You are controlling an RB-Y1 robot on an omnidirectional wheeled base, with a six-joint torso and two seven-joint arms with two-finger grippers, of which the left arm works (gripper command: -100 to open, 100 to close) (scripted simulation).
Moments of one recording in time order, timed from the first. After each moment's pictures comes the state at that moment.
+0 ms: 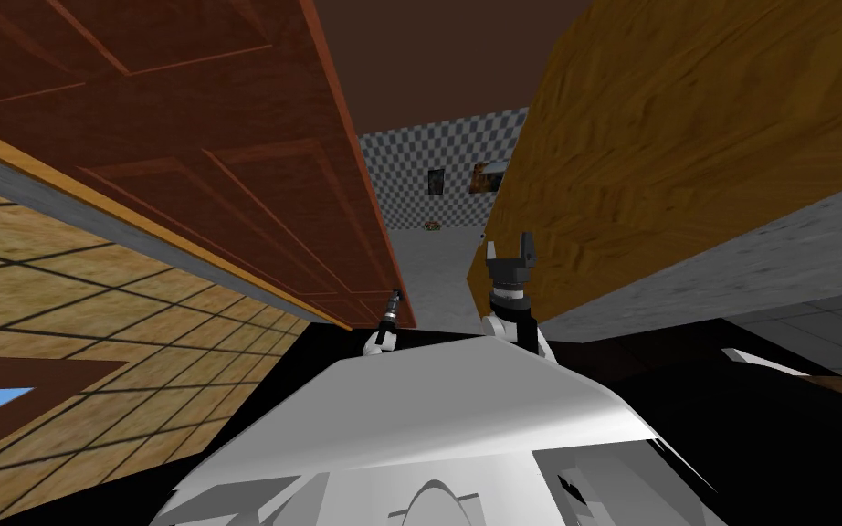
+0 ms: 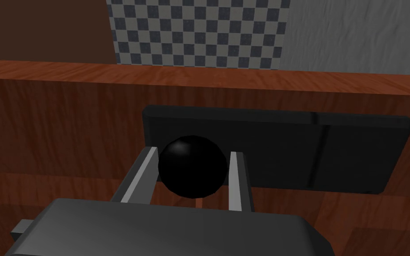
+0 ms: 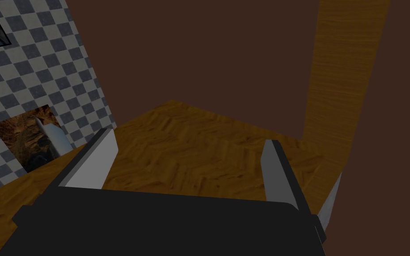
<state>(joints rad) -0.15 0.05 -0.11 -0.65 -0.05 -0.80 0.10</state>
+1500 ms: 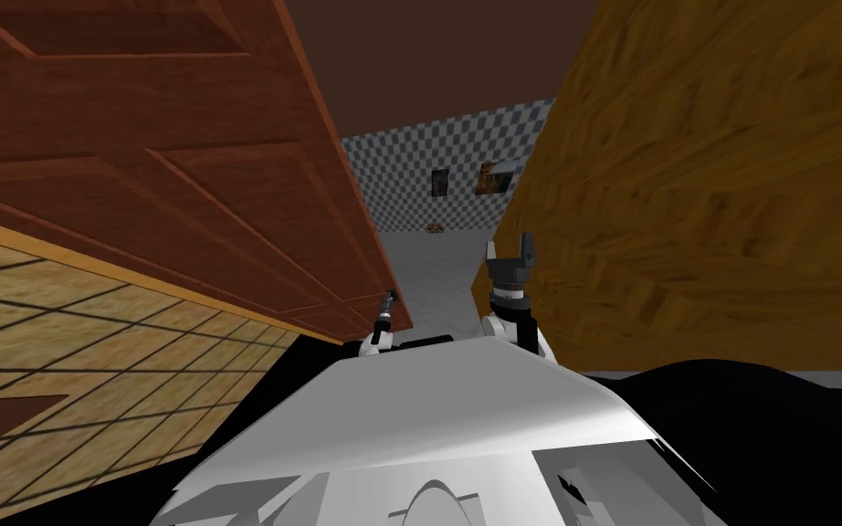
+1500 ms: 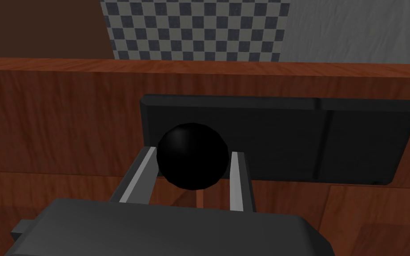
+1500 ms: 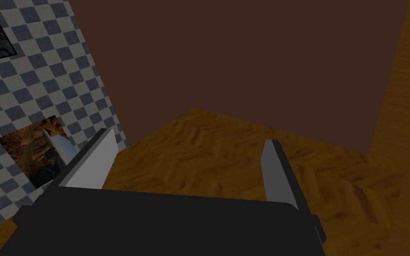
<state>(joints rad) -0.16 0.06 -0.03 -0.63 -0.01 -0.79 0.06</state>
